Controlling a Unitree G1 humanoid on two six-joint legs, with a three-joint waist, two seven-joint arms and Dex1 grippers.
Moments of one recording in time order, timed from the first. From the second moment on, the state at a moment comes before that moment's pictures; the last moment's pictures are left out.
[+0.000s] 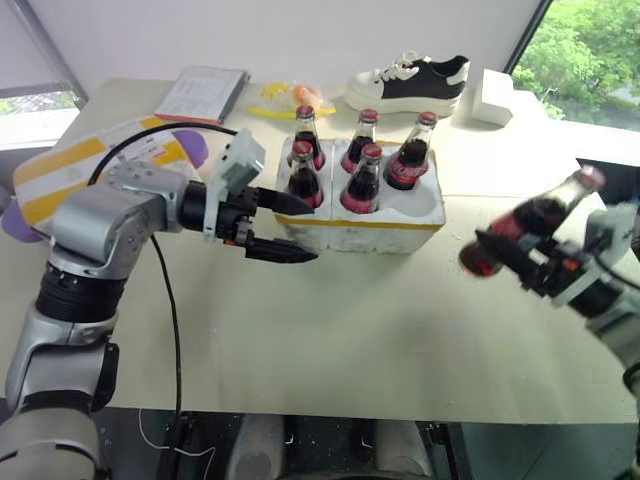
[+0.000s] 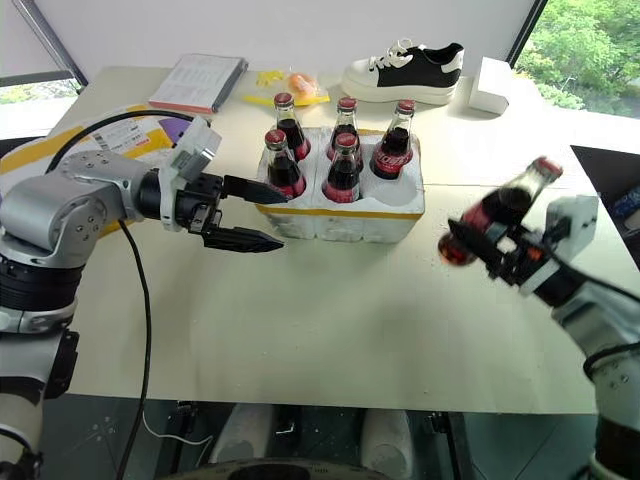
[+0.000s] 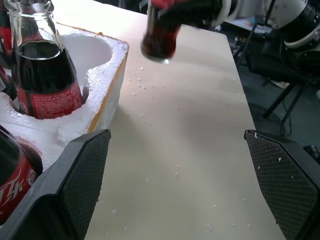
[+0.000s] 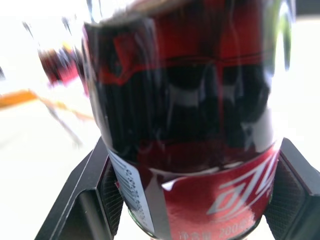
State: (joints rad) left arm -0.81 0.73 -0.12 -0.13 -0.63 0.87 -1.26; right arm -0.11 -0.72 -0.52 -0.37 0.90 0.67 0.61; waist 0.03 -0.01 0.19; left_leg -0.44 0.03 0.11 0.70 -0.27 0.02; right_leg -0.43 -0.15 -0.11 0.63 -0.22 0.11
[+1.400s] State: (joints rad) left arm -0.69 0.79 0.00 -0.23 -0.69 0.88 -1.09; right arm -0.65 -0.62 -0.06 0.07 0.50 0.62 0.79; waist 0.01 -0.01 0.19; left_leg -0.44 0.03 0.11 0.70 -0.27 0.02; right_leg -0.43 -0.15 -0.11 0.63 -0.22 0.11
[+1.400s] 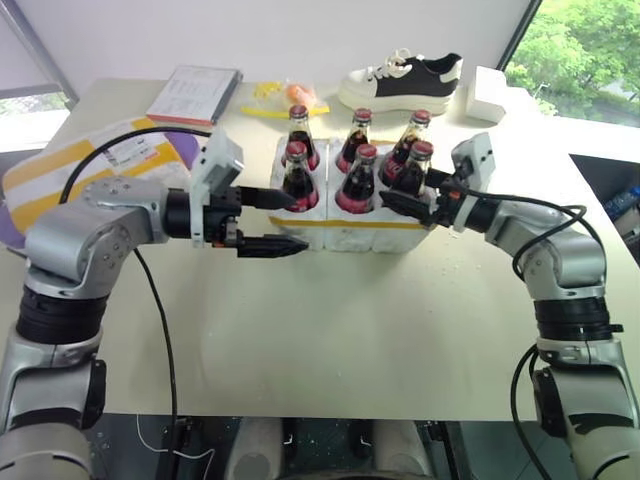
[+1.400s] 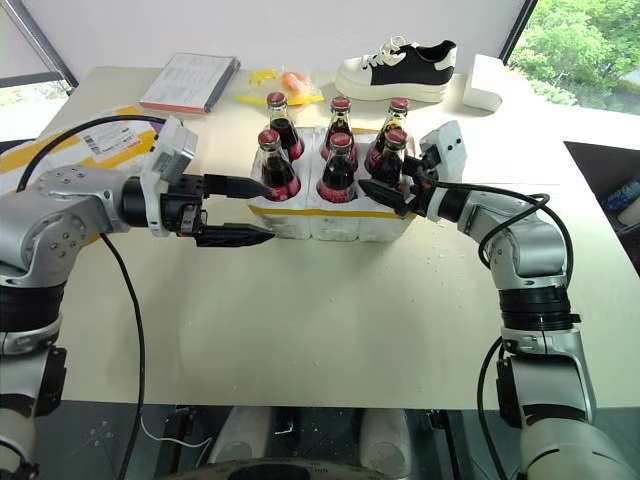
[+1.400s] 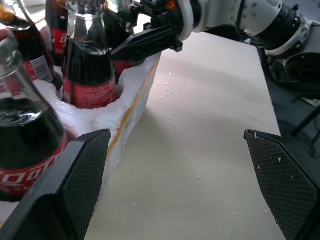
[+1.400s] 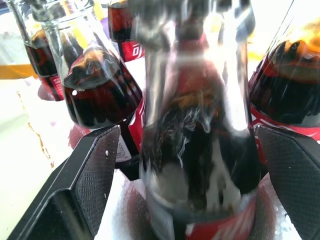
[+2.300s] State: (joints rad) left arm 0.47 0.88 0.80 -0.34 0.09 0.45 -0.59; right arm -0.65 -1.01 -0.32 -0.20 0.93 0.89 1.19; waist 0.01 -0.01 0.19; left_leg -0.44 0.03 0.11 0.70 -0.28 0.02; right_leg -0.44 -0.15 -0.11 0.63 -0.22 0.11
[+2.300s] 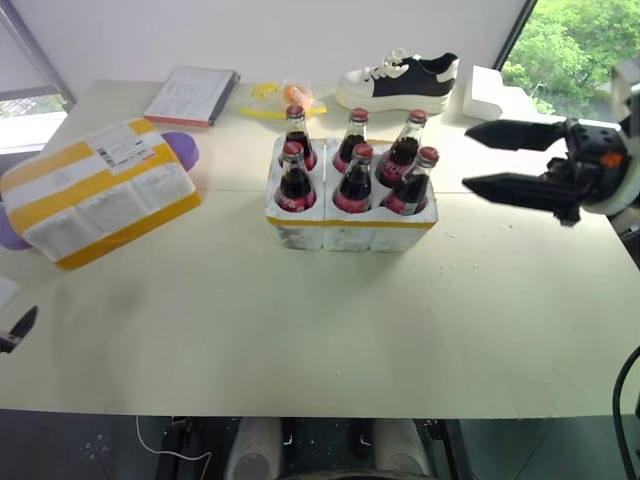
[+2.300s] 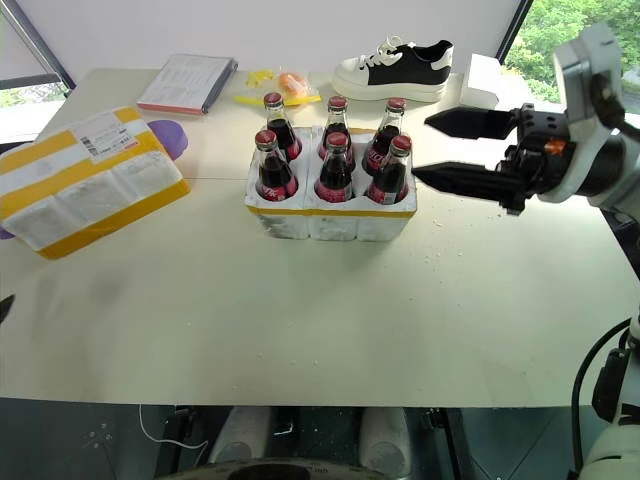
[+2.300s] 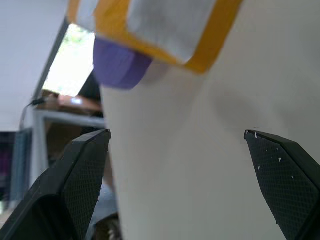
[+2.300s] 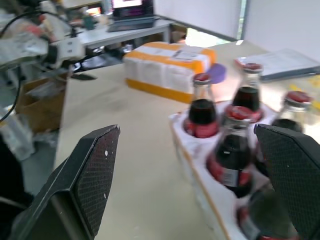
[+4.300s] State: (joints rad) left arm -0.79 1.14 -0.09 0.95 0.44 -0.40 -0.24; right arm -0.28 -1.12 -0.53 -0.33 0.98 0.88 1.06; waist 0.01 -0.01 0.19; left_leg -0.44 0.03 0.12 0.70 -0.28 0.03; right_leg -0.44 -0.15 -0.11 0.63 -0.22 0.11
